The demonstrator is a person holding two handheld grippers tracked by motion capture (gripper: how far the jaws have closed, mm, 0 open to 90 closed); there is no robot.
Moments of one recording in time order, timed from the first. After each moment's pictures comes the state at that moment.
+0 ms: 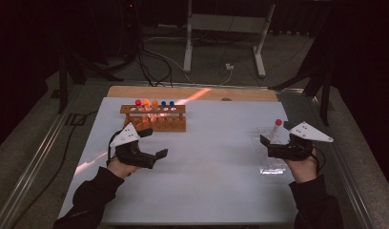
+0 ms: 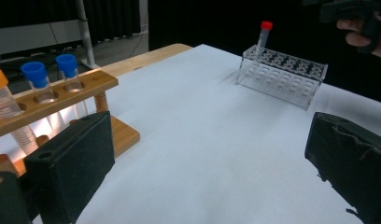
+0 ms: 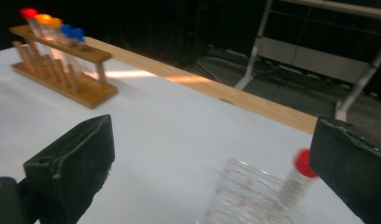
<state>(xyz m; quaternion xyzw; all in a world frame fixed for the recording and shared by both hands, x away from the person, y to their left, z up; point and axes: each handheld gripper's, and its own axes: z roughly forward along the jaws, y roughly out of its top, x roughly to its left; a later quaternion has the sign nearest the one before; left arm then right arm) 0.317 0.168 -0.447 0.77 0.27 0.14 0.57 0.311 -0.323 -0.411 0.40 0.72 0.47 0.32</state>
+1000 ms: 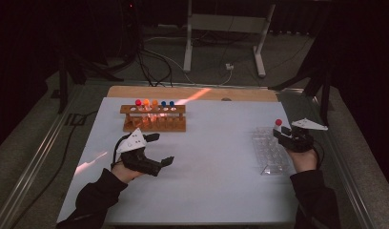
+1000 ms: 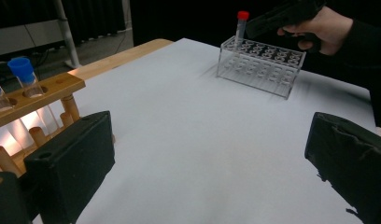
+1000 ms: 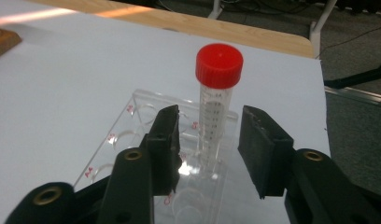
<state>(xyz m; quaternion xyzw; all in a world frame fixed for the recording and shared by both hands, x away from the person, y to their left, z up) 0.306 0.154 -0.445 0.78 0.24 0.13 0.56 0.362 -0.364 -0.457 0.51 0.72 0.38 0.28</state>
